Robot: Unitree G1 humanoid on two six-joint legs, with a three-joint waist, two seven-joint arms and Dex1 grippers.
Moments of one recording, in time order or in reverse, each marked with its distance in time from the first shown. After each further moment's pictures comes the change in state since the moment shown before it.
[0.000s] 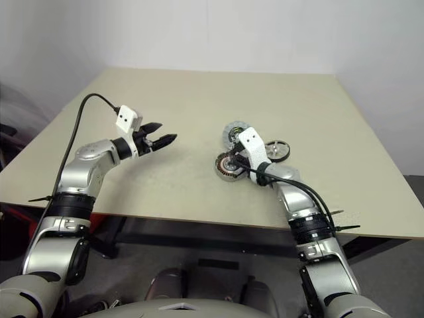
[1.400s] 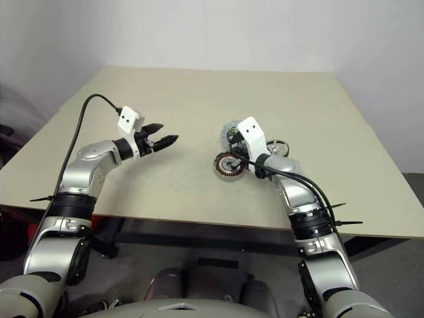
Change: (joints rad) left arm 0.000 -0.005 -0.009 0.001 0.004 0.000 0.000; right arm -0.032 0.026 0.006 -0.044 0.017 0.043 -0.019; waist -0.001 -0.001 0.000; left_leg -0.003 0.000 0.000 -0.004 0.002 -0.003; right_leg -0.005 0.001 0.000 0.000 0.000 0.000
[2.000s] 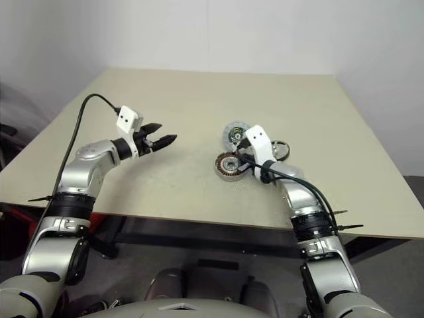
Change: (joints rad) left arm 0.000 0.007 0.001 0.002 0.001 -0.003 0.011; right arm 0.016 -0.039 -0.049 0.067 0.000 -0.031 -0.029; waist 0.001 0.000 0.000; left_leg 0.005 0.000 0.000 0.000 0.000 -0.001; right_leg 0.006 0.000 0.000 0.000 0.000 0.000
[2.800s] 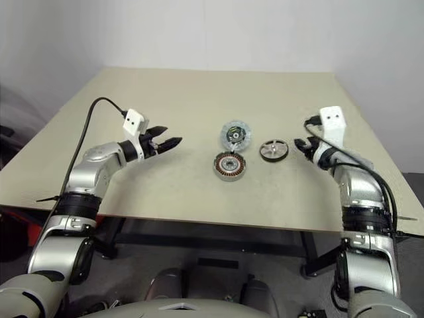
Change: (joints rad) left arm -0.016 -0.035 -0.016 0.050 0.001 -0.018 -0.013; right arm -0.073 -0.191 -0.389 0.147 0.127 0.123 -0.102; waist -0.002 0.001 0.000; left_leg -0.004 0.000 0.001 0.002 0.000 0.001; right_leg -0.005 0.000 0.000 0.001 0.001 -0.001
